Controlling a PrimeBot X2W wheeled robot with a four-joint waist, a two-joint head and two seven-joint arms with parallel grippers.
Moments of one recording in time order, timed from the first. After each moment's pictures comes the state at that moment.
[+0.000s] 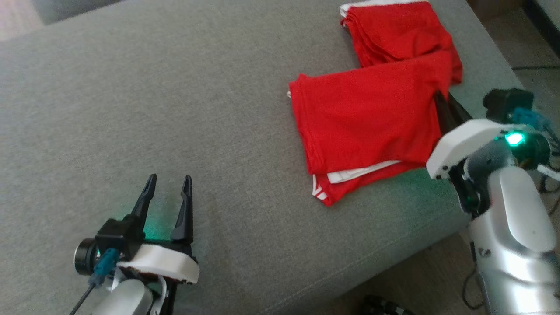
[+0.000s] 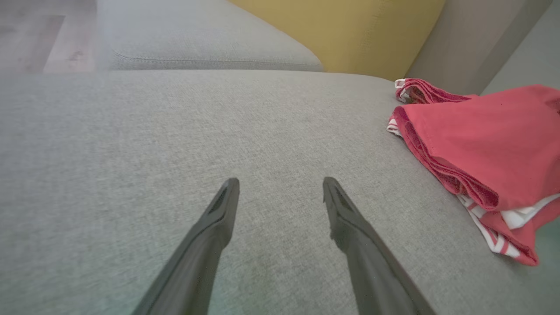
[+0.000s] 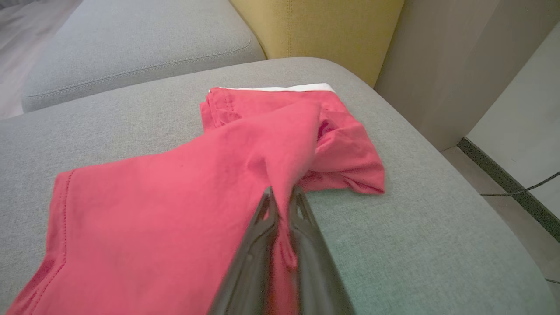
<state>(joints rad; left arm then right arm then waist) -0.18 0.38 -0.58 0.13 -0.61 0.26 -0.18 -0.47 -0.07 -0.02 0.42 0.14 0.12 0.23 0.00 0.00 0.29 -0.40</state>
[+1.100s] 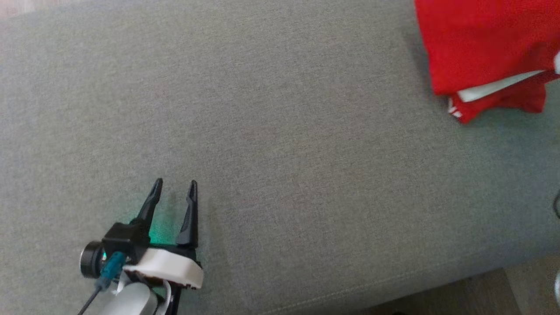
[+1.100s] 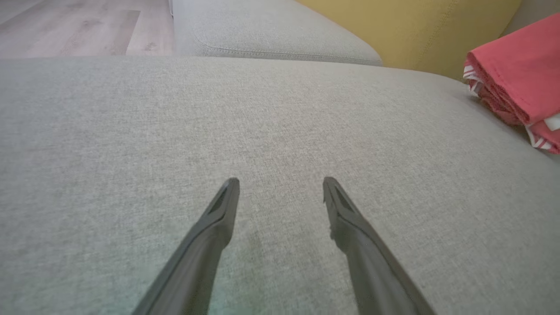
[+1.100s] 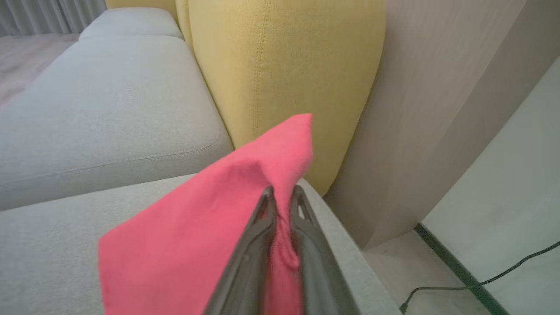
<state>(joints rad) -0.18 0.38 -0.61 0.15 -0.62 0.25 -0.19 -0.86 -0.28 -0.23 0.64 0.04 0.12 0.24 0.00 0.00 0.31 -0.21</state>
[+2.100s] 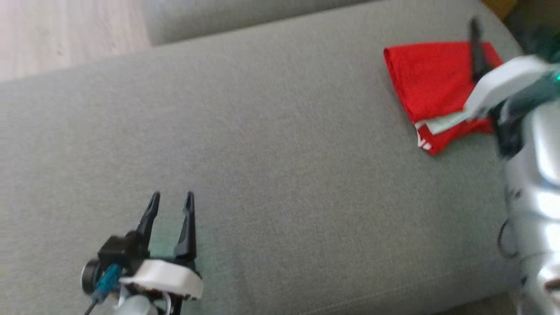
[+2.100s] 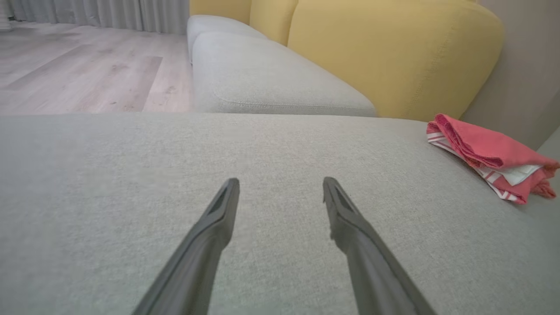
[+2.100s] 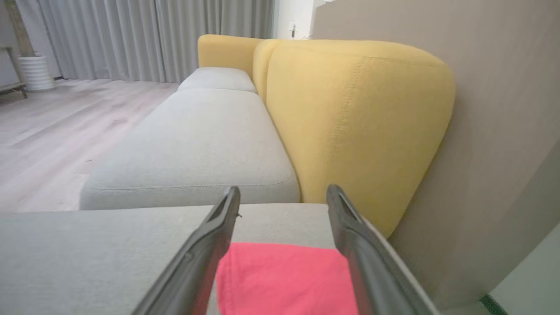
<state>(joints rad) -0.15 0.37 -0.60 0.13 -0.66 0.27 -0.21 -0.79 -0.20 -0.01 0.71 0.04 0.12 0.00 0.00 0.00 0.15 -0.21</state>
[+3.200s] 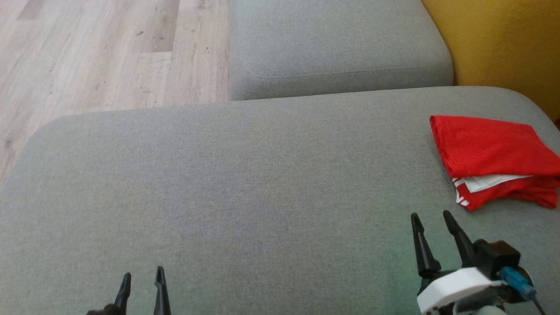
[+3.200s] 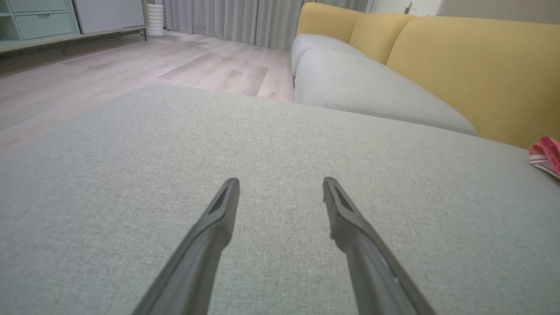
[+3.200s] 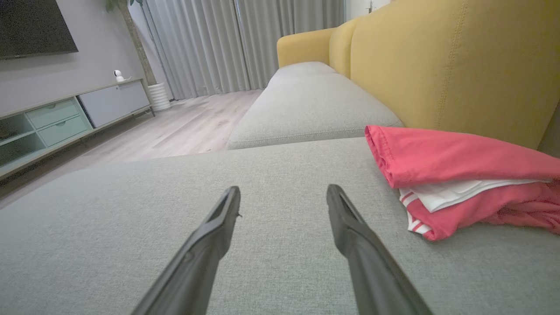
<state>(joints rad) 0.15 0.36 -0.49 0.16 -0.70 0.32 -0.25 0.06 -0.05 0.06 0.26 0.16 0.12 -0.14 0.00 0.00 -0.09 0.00</state>
